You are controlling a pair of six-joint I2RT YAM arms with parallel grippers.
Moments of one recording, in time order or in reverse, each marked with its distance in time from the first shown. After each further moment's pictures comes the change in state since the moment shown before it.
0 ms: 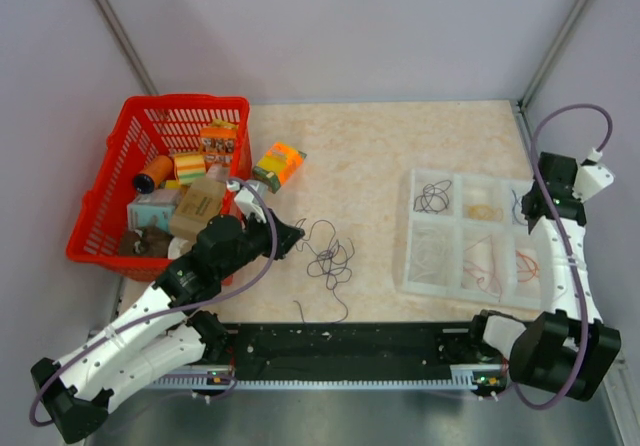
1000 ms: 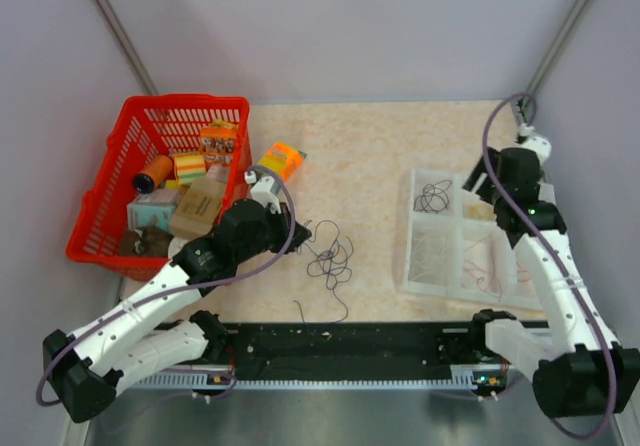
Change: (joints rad) left arm 0.000 0.184 0.094 -0.083 0.000 -0.056; right arm 0.249 -0.053 0.007 0.044 -0.123 -0.154
